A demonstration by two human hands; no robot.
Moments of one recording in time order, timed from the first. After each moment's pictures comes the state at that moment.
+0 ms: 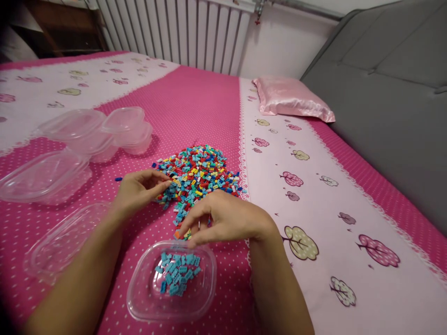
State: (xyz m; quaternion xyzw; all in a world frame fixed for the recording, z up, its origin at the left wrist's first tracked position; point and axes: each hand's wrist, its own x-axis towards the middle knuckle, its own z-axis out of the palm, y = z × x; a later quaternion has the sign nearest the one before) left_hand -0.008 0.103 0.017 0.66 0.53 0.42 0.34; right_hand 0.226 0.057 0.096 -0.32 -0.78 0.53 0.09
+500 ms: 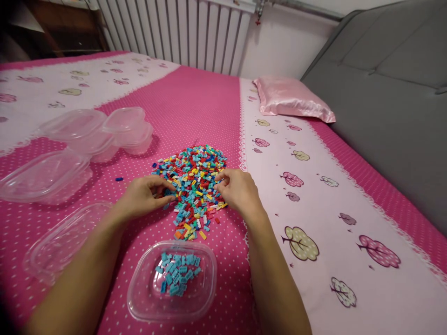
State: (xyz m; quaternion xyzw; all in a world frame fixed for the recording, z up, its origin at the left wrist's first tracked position) left_hand -0.012 0.104 0.015 0.78 0.51 0.29 0.22; right_hand 0.234 0.087 0.063 -0.66 -0.68 0.23 0.23
